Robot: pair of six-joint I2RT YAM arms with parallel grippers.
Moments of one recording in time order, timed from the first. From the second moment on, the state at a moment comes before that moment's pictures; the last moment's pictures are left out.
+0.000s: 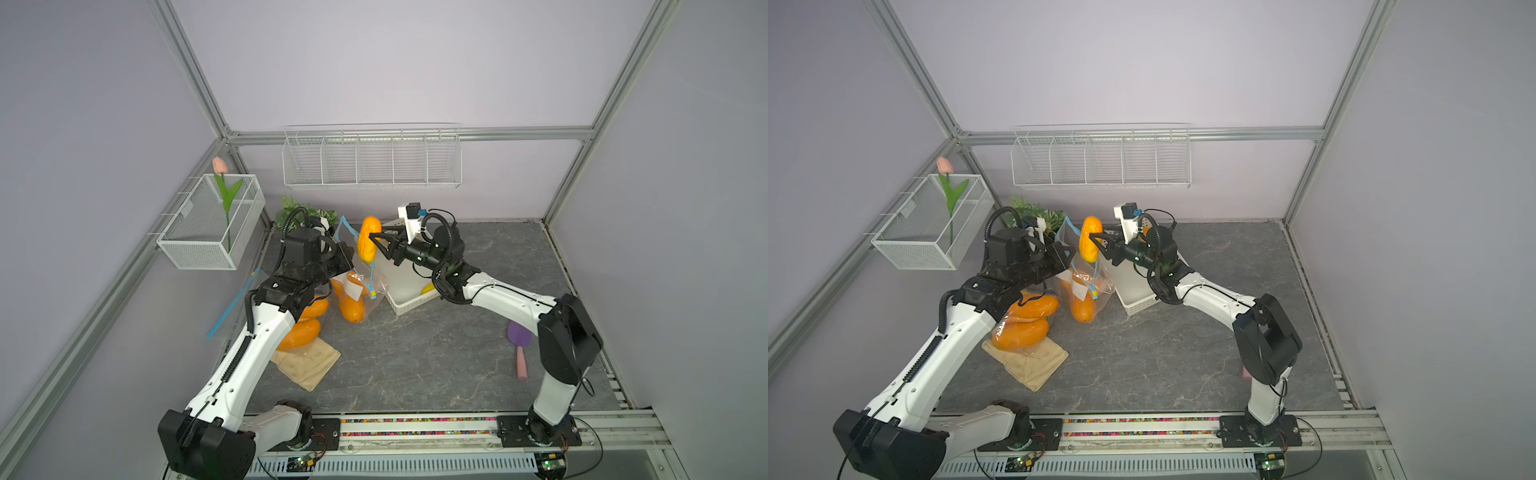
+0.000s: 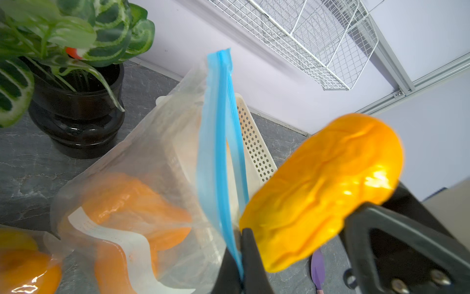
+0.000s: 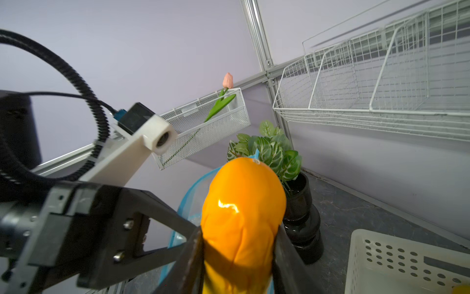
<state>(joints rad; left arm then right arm) -0.34 1.18 1.18 -0.45 0.18 -0.62 0.72 1.86 1.38 0.59 -0.42 0.41</state>
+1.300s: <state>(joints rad) -0.33 1.14 1.19 -0.56 0.08 -0.57 0.54 2.48 2.16 -0.43 -0.19 0.31</state>
